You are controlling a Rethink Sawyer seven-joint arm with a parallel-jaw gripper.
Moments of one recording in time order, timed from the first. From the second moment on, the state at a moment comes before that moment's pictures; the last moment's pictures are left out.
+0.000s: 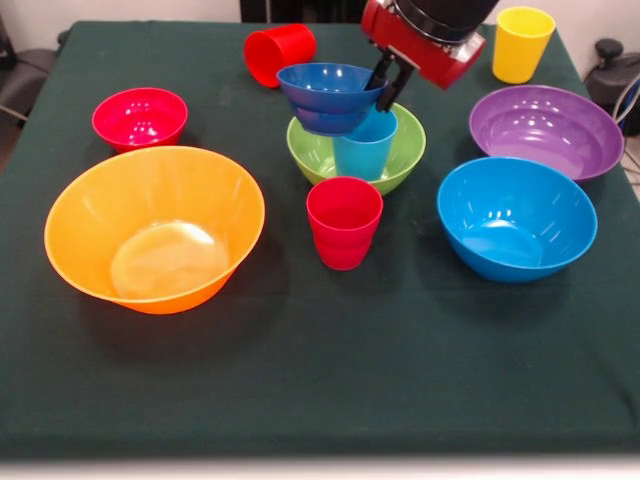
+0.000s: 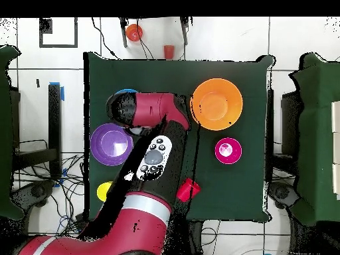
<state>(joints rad) 0.13 -0.38 -0.36 1.23 0.03 0.91 2.24</state>
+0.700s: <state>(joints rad) 0.14 -0.38 -0.36 1.23 0.03 0.91 2.24</state>
